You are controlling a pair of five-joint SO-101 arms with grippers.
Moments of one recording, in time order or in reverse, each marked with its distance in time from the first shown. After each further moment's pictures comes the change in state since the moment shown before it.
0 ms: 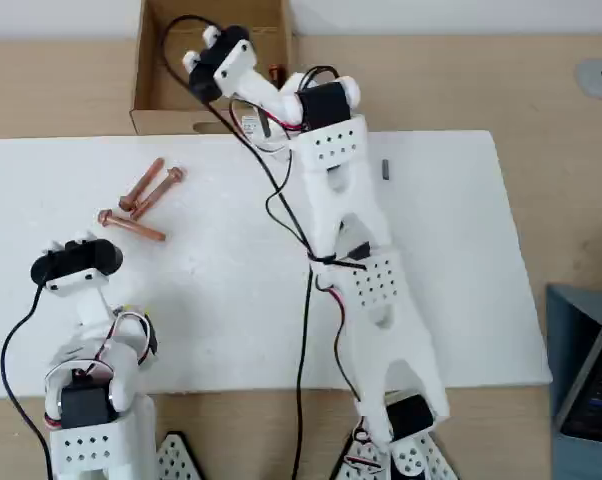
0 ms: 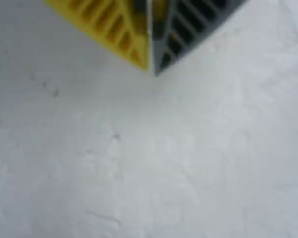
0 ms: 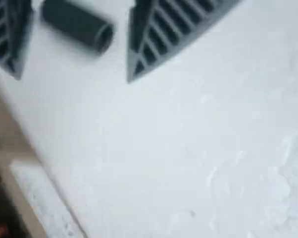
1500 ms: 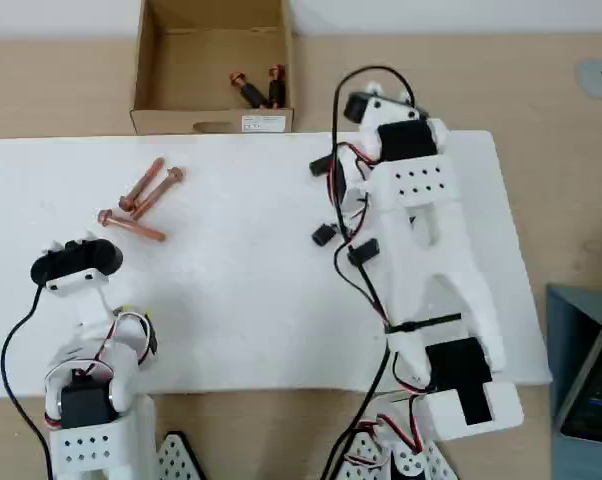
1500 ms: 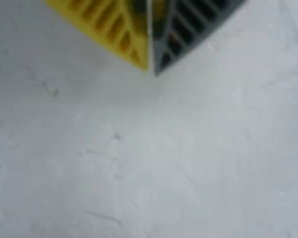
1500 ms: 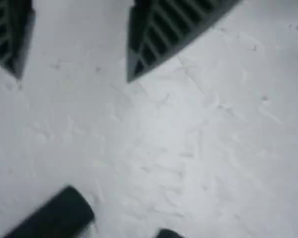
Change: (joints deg) left arm 0.0 0.0 0.0 0.0 0.0; right arm 9.2 -62.1 92.2 -0.2 -58.9
